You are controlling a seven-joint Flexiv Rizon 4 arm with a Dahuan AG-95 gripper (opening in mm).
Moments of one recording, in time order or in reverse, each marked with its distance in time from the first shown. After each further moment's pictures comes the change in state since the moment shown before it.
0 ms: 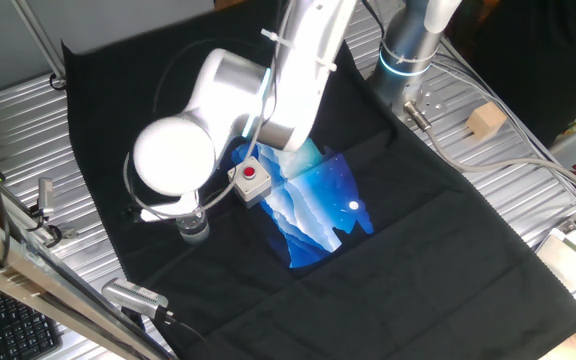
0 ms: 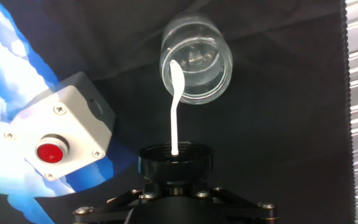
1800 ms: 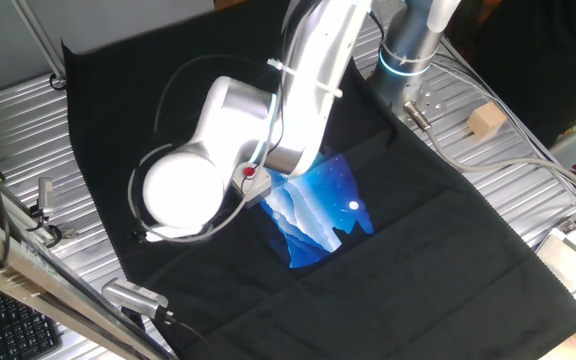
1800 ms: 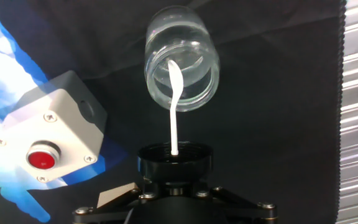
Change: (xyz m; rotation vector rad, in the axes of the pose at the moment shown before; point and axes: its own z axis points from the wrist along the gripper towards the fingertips) arm -0.009 -0.007 -0.008 0.014 0.089 -0.014
